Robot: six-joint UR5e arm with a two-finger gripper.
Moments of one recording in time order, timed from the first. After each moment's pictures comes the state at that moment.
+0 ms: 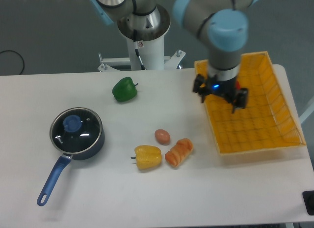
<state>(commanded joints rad) 2.50 -1.79 -1.58 -1.21 1.67 0.88</state>
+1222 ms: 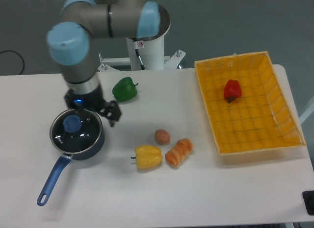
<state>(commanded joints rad) 2.00 -1.83 -1.61 -1.22 1.58 0.30</state>
